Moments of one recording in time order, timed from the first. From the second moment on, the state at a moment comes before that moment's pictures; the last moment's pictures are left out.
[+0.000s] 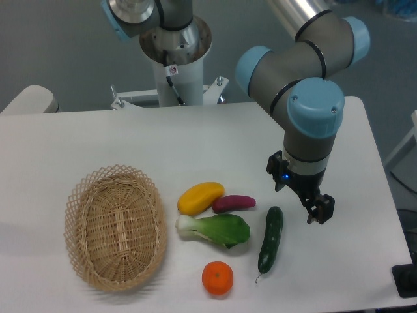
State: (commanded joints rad) arm 2.56 -2.04 -1.28 -1.23 1.58 1.51
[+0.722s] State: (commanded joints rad) arm 2.55 -2.05 -1.29 -1.23 1.57 1.47
